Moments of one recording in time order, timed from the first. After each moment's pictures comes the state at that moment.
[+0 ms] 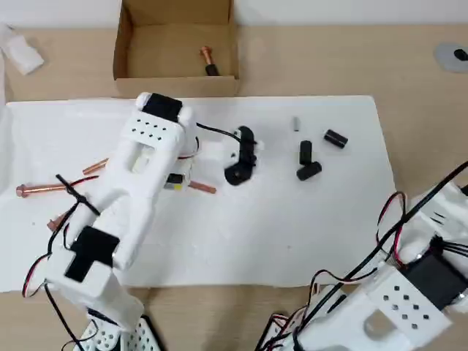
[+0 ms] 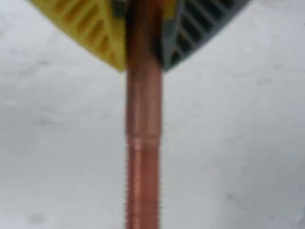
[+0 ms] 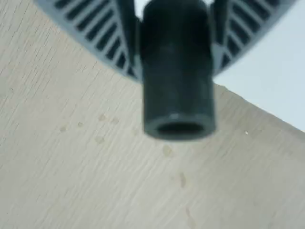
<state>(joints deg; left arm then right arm) 15.1 9.8 -2.4 91.4 -86.8 44.5 -61.1 35.4 69.5 -19.9</state>
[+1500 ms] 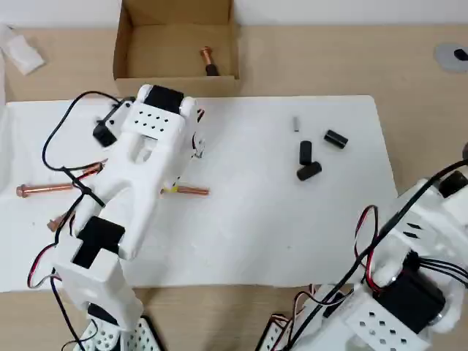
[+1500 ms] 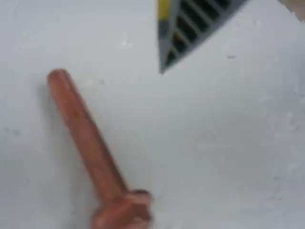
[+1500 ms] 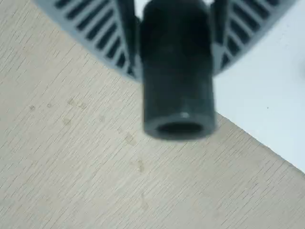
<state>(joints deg) 15.8 13.2 -8.0 96.9 68.4 38.3 -68.4 35.4 73.1 -18.5</state>
